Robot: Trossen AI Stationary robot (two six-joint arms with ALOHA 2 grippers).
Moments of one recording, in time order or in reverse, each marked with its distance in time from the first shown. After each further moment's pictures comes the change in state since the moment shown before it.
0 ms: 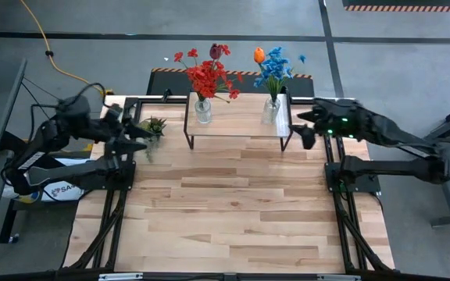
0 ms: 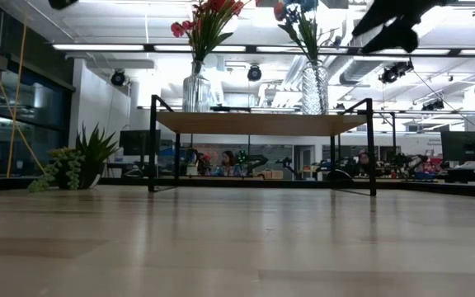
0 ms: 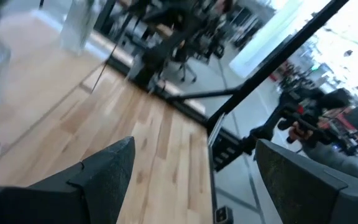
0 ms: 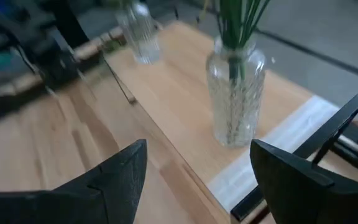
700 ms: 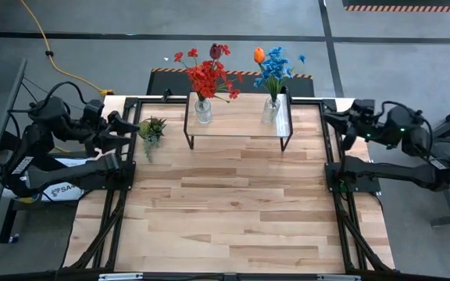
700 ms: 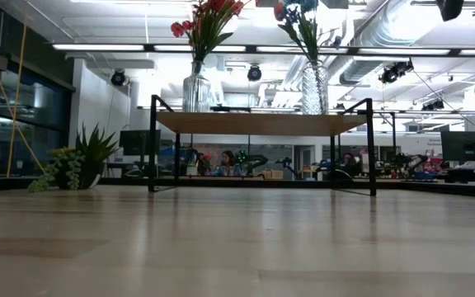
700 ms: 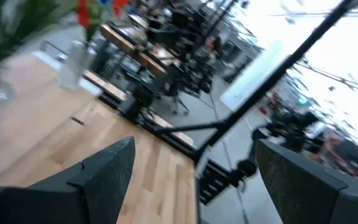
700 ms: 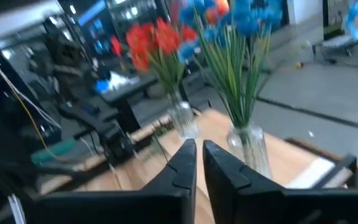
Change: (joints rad) left arm 0.000 -0.077 0.073 0.031 -0.056 -0.104; right arm 0.074 -0.354 0.000 0.054 0.043 0.063
